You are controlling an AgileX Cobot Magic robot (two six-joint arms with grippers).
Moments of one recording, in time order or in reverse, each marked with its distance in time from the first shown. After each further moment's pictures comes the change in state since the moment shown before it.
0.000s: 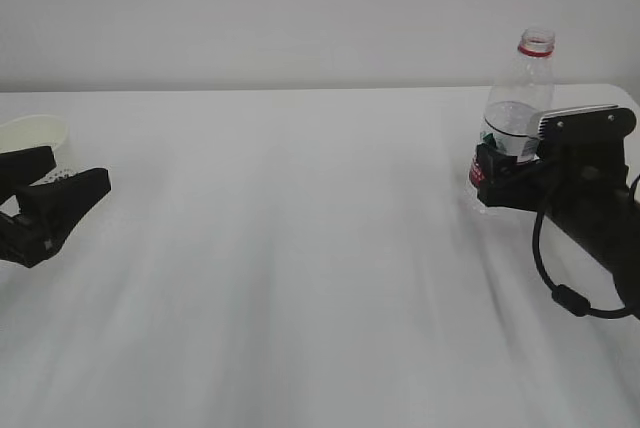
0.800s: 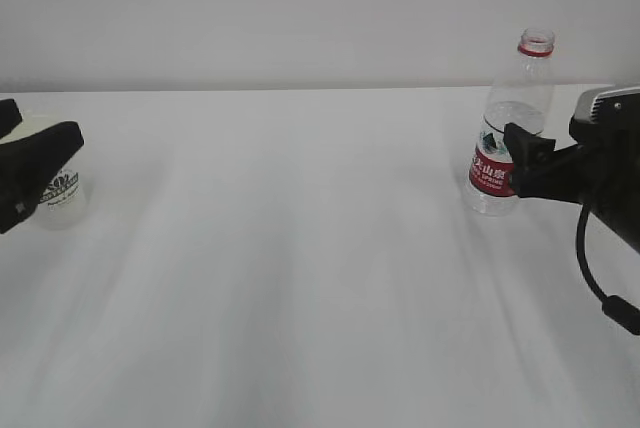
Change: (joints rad) left arm 0.000 -0.137 0.002 -0.052 0.002 0.000; right arm 0.002 -0.240 0.157 -0.006 0.008 0.000
